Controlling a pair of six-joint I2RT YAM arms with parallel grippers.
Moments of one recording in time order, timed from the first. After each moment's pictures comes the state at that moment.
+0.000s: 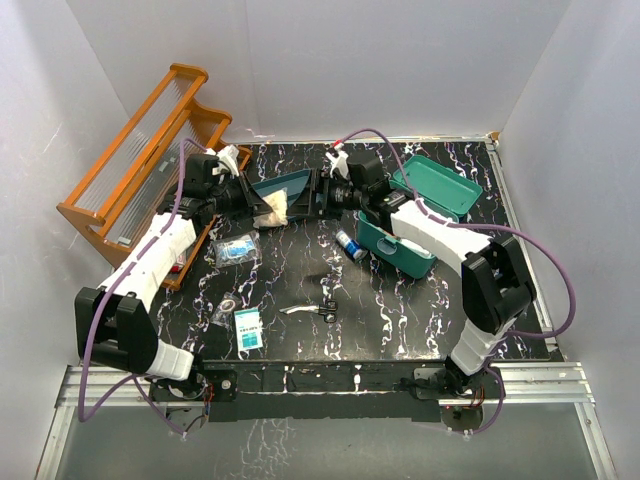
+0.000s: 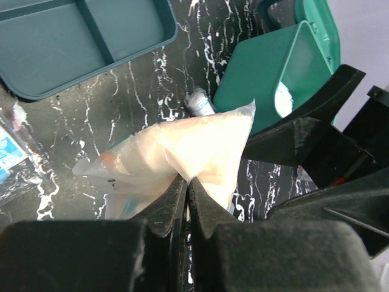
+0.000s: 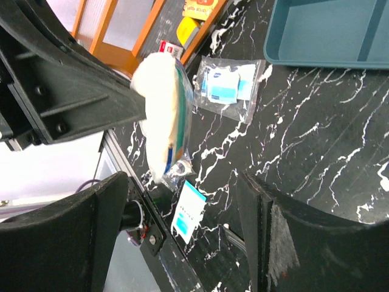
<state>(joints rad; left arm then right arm) -0.23 1.42 1.17 -0.43 0.42 -0.57 0.56 1.71 1.31 -0.06 -0.54 0.69</state>
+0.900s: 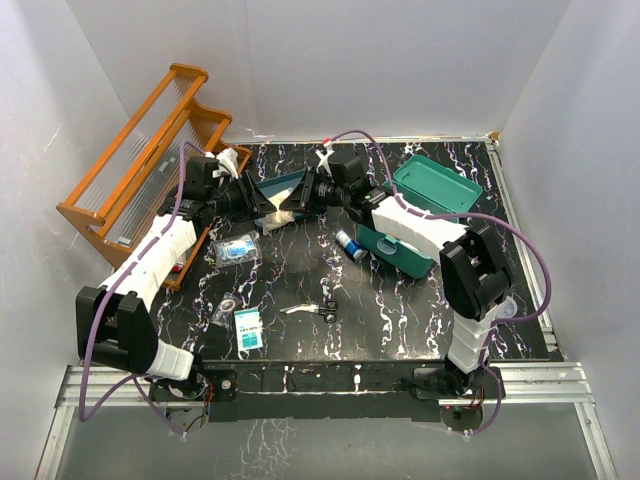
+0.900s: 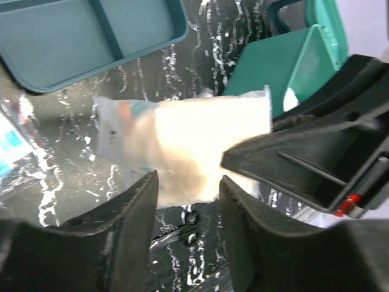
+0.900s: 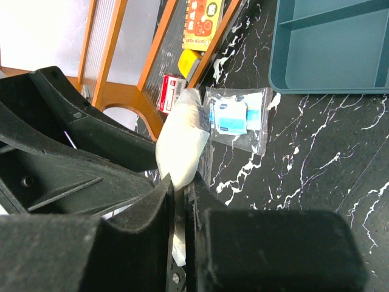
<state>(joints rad) -0.23 1.42 1.14 -0.40 0.43 -0.59 0.62 1.85 1.43 0.00 -0.43 0.85</state>
